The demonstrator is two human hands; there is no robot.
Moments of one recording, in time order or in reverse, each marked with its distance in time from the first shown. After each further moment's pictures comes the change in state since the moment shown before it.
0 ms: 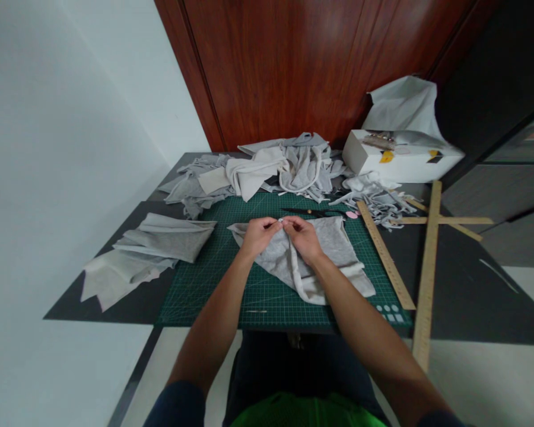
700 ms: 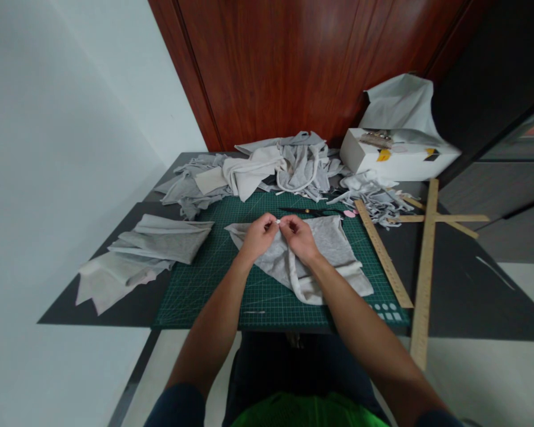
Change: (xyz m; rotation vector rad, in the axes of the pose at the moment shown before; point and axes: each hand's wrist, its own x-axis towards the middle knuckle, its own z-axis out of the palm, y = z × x) left_hand -0.002 0.006 0.007 0.139 0.044 0.055; right_hand -0.005 -0.010 0.005 -0.033 -0.030 -0.013
